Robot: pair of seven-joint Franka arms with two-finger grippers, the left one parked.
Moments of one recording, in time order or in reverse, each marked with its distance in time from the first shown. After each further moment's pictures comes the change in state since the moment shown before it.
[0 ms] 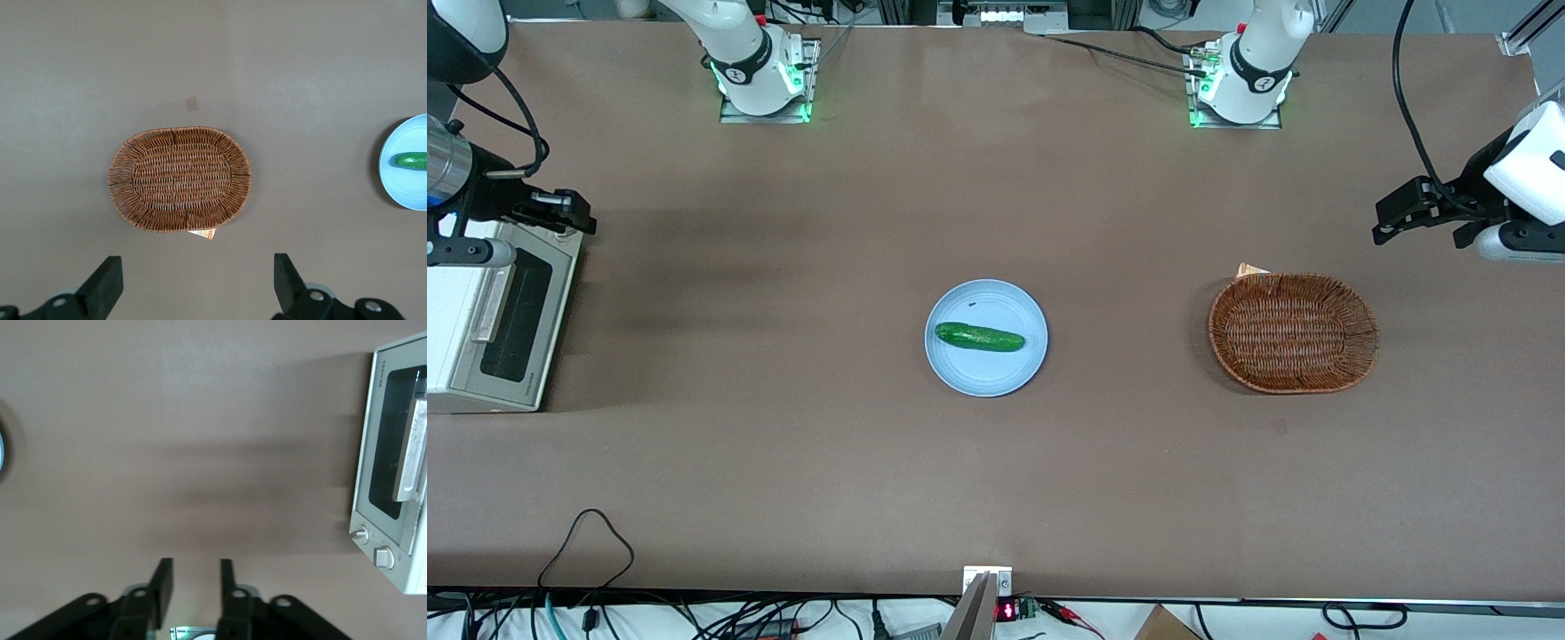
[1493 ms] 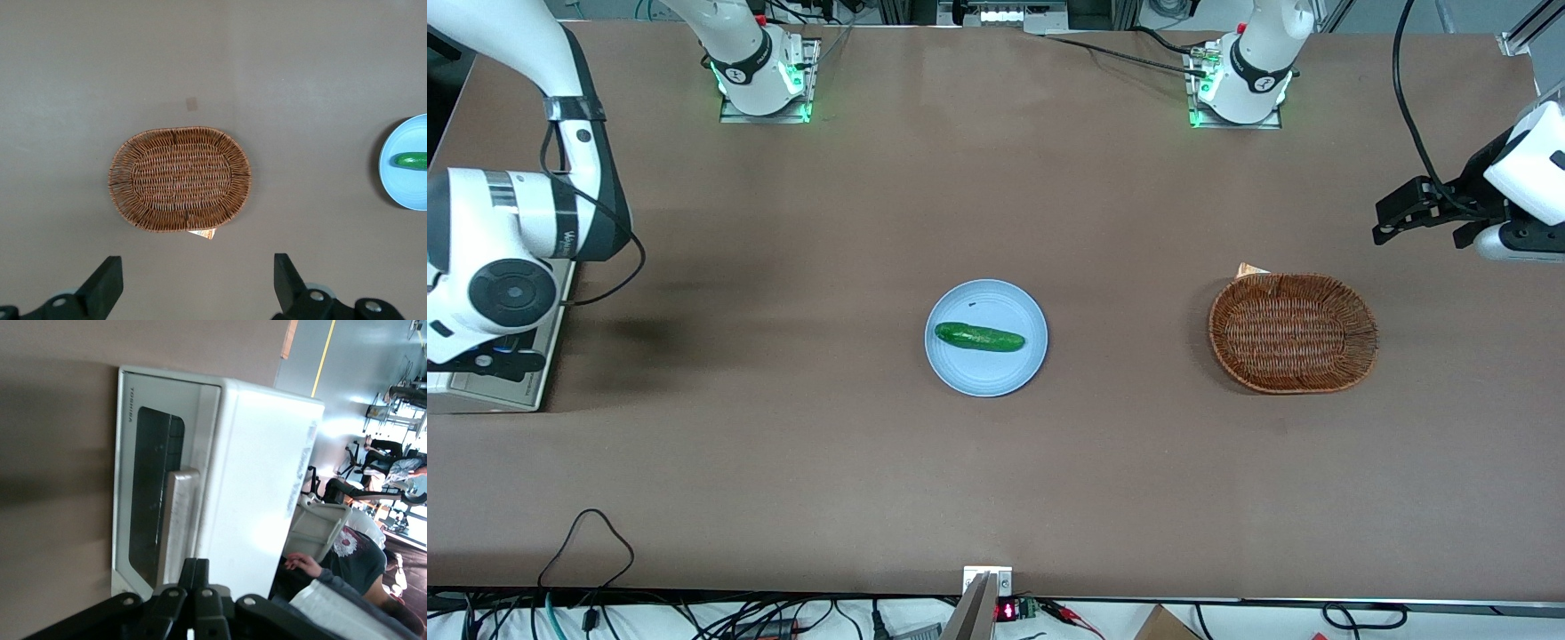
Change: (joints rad) arm -0.035 0.333 -0.001 -0.083 -0.851 0.282 0.204
